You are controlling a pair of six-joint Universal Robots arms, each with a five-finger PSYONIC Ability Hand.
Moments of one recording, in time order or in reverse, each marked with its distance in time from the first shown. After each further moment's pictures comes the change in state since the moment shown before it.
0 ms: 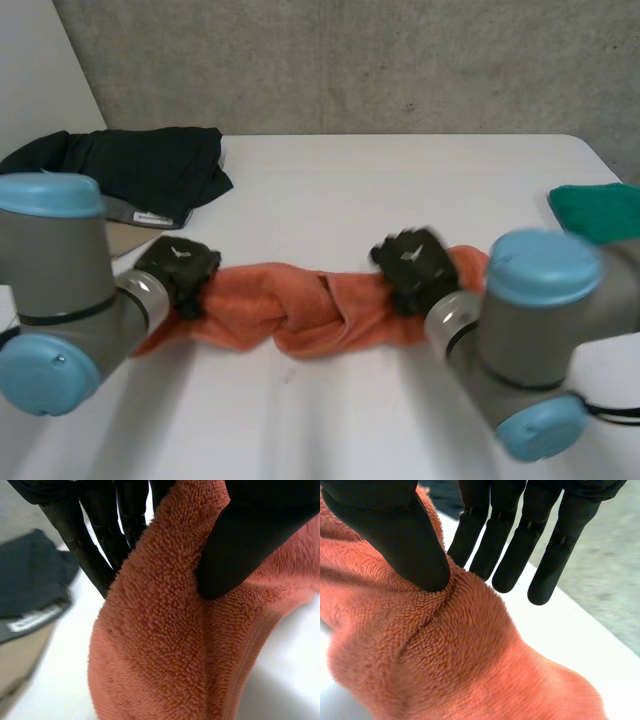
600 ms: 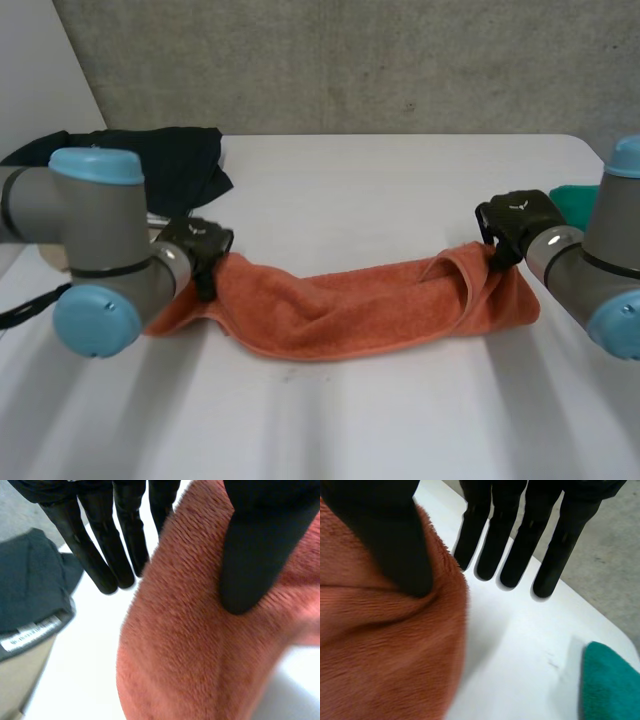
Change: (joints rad) left arm -0.038 -0.261 0.352 -0.089 -0.046 -0.008; right arm -0.298 0.073 -0.233 0.272 -0.031 -0.081; left_hand -0.486 -0.547 -0.529 -0.538 -0.496; right_hand -0.341 -0.437 -0.433 -0.433 -0.372
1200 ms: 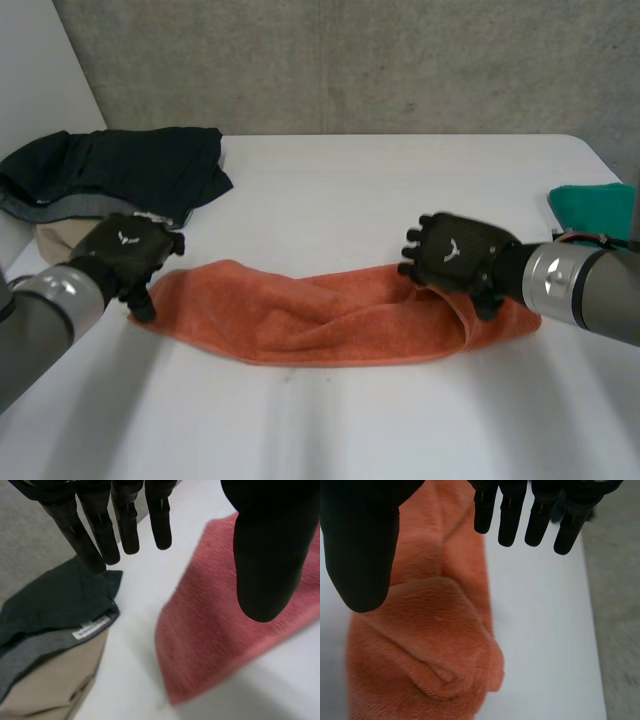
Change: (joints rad) left arm 0.231 0.523 -0.592 0.155 0.251 0.143; right arm -0.005 -0.168 0.059 0.408 -0.525 -0.872; left_hand -0.199 -0.233 -0.237 -0.239 -0.237; right_hand -0.362 -0.362 -0.408 -0.416 -0.424
